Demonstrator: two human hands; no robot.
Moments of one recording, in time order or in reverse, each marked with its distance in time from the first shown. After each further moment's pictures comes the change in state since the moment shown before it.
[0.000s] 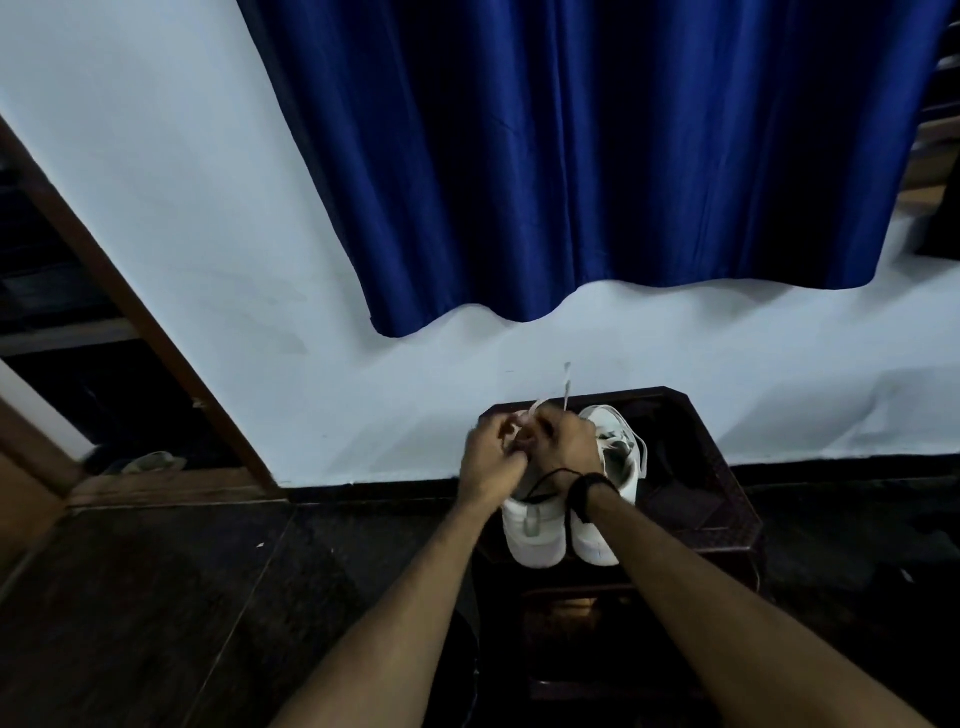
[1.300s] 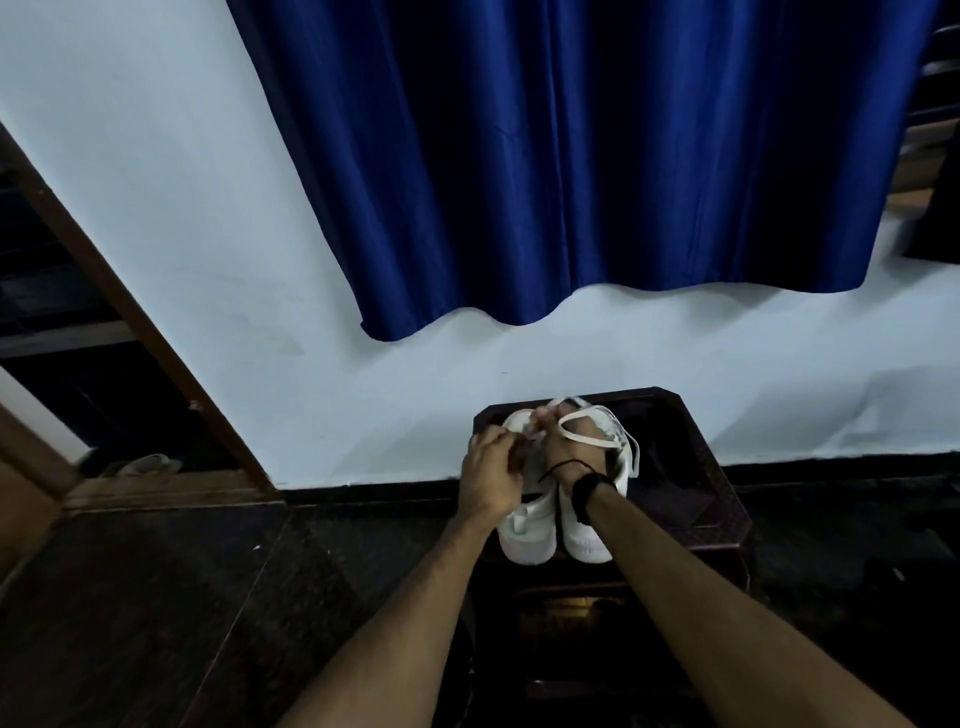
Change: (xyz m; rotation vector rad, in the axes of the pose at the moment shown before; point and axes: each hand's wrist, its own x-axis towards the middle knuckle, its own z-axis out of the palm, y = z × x) left_hand -0.006 -0.021 0.013 0.377 -0.011 0.198; right_hand -0.001 -0.016 -0.020 0.511 -0.166 0.416
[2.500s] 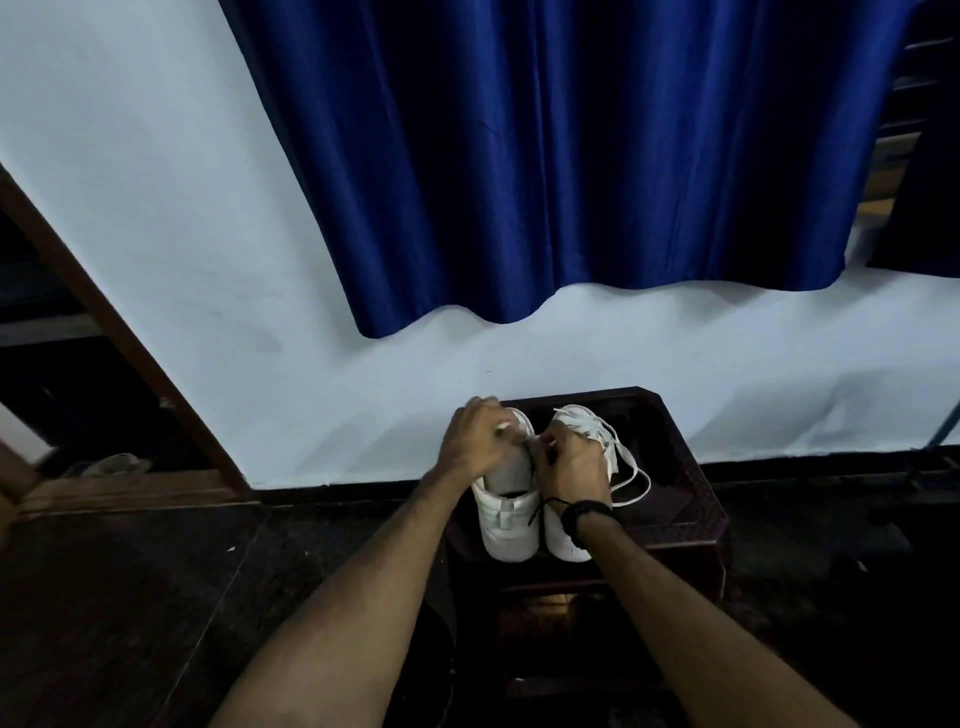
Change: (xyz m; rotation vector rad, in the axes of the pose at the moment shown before) left_hand 0.040 0.017 -0.029 0.007 -0.098 0.156; right_hand -0.005 0.049 -0.013 -0.637 0.377 -0.434
